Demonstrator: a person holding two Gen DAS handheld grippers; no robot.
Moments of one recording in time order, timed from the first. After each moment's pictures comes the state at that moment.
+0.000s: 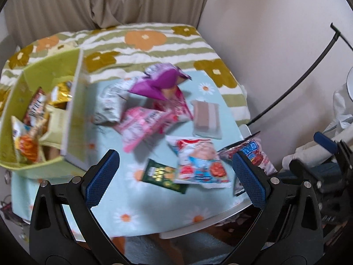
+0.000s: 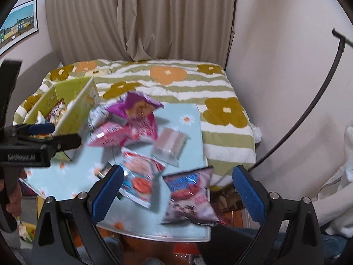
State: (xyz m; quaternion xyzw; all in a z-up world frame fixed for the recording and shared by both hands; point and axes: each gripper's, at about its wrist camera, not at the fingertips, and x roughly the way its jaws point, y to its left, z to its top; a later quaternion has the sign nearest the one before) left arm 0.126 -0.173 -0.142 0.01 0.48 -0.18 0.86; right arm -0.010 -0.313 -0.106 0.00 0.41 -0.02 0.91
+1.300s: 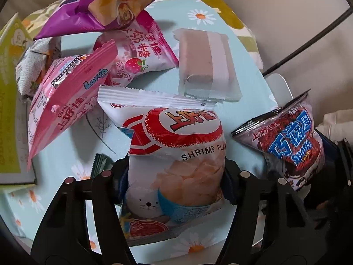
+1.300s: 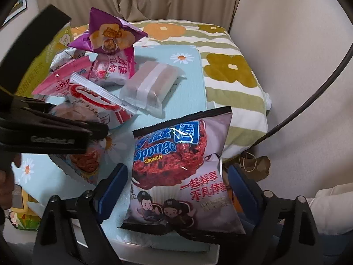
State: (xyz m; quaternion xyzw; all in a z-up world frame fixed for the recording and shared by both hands) left arm 0.185 -0.257 -0.291 0.09 0.61 -0.19 0.77; right arm 0.032 -0.332 -0.247 -0.01 0.50 -0.03 0.86
